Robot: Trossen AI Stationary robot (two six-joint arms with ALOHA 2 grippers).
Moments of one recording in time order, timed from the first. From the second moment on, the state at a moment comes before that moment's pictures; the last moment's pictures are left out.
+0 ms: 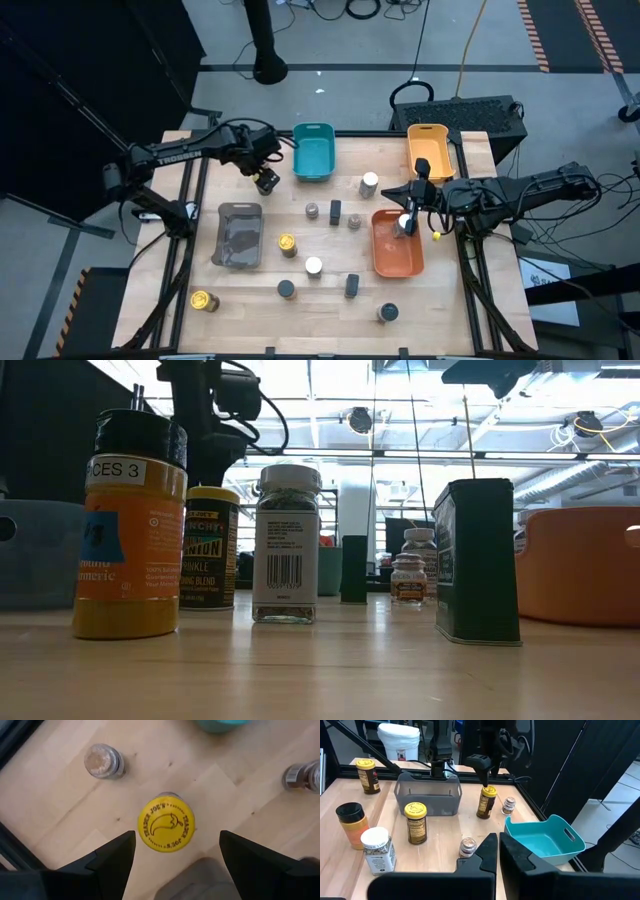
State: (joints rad) left arm 0.45 1.47 1.23 -1.12 -0.09 -0.38; right arm 0.22 0.84 0.78 -0.26 0.48 0.01
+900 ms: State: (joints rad) left arm 0.42 1.50 1.23 -1.09 -0.14 -0.43; right arm 0.22 0.84 0.78 -0.27 0.47 0.01
